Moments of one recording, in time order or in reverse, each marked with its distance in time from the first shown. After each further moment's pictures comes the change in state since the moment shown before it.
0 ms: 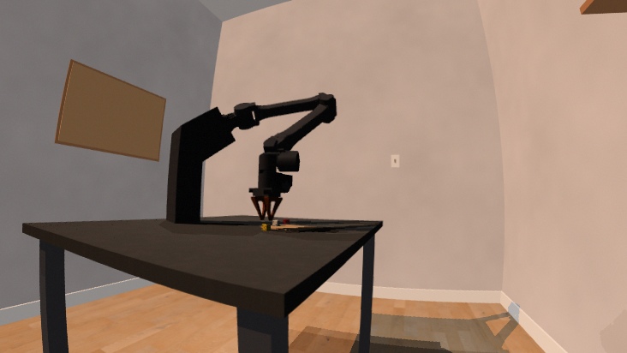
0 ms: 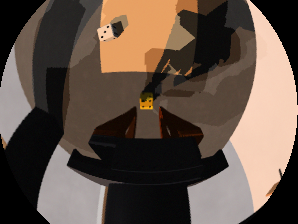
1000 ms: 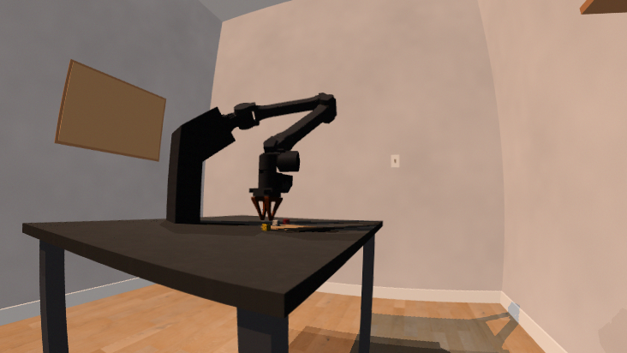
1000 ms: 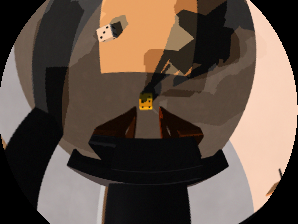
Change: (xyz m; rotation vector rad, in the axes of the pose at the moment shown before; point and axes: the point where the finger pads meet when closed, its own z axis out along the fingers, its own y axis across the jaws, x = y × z) arm -0.001 -0.001 0.000 0.003 0.000 0.000
